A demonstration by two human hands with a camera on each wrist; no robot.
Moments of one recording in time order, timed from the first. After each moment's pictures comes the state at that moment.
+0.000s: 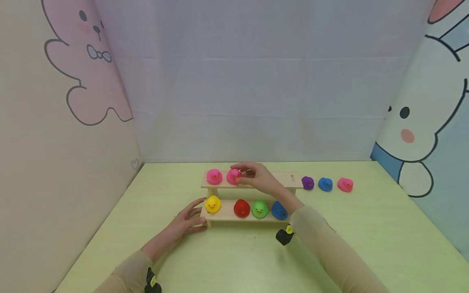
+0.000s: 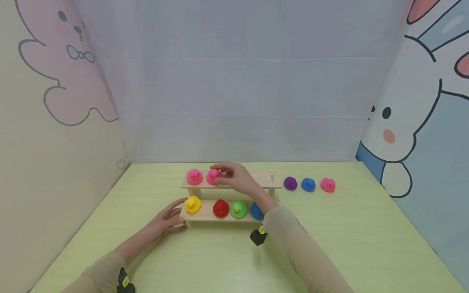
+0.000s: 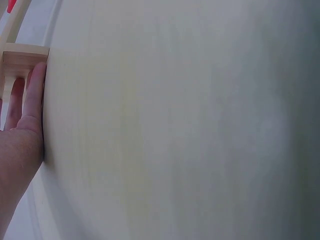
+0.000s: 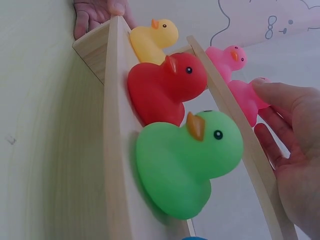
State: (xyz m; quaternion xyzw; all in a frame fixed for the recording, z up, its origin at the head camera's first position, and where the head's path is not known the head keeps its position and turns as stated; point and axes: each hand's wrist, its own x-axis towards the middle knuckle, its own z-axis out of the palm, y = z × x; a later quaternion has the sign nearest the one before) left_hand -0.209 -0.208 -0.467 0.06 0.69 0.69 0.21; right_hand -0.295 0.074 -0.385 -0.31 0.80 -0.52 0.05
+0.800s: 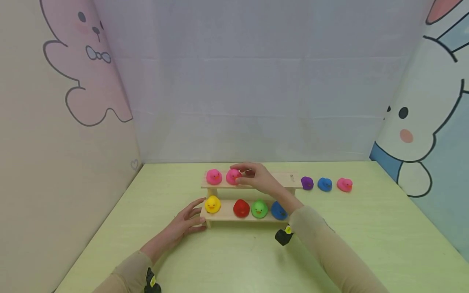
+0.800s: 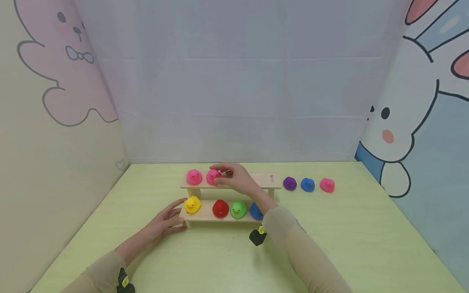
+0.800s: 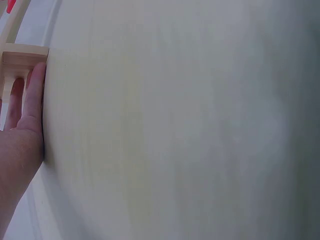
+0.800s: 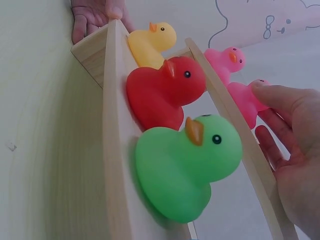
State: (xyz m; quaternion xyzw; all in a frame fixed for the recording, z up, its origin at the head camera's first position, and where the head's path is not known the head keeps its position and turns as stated) left_hand -0.221 -0.213 -0.492 0.06 0.69 0.70 0.20; right_hand -0.272 0.072 -0.357 -0.30 0.80 -0.51 0.06
